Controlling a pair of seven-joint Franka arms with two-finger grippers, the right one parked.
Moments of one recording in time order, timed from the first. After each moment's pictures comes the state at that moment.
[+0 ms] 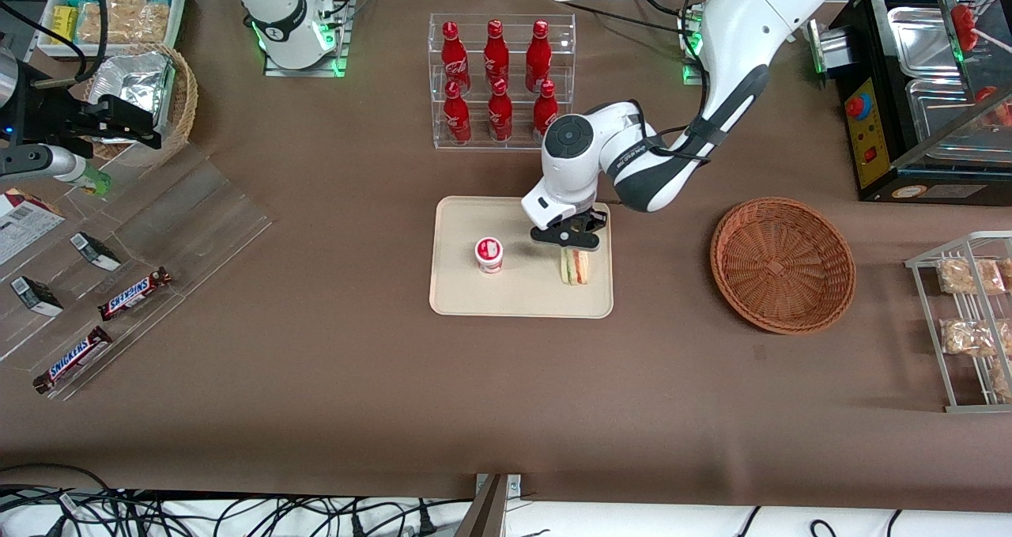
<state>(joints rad) -0.13 0.67 -0.62 -1.82 0.62 2.24 -0.94</state>
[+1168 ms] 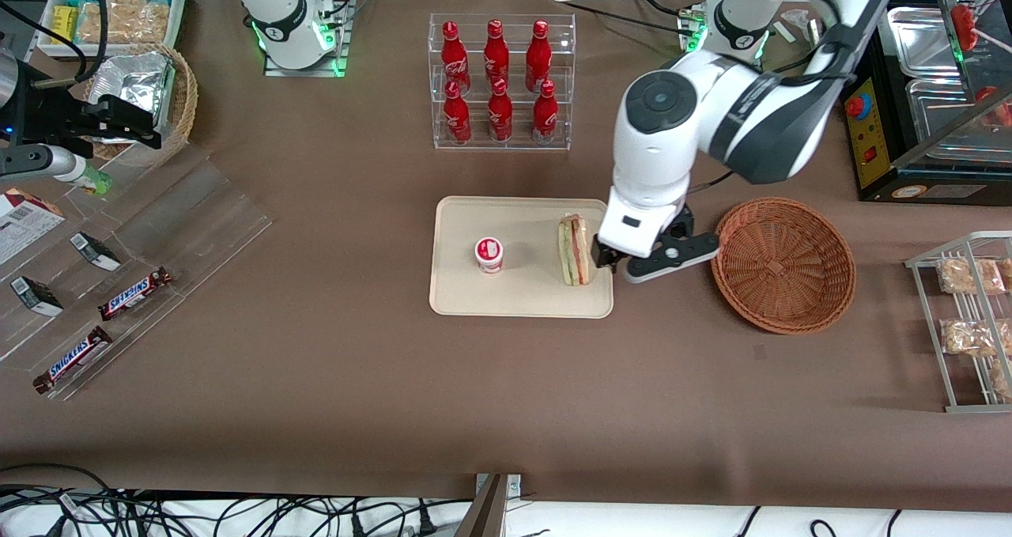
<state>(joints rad) -0.01 0.46 -0.62 -1.48 0.49 1.87 -1.09</state>
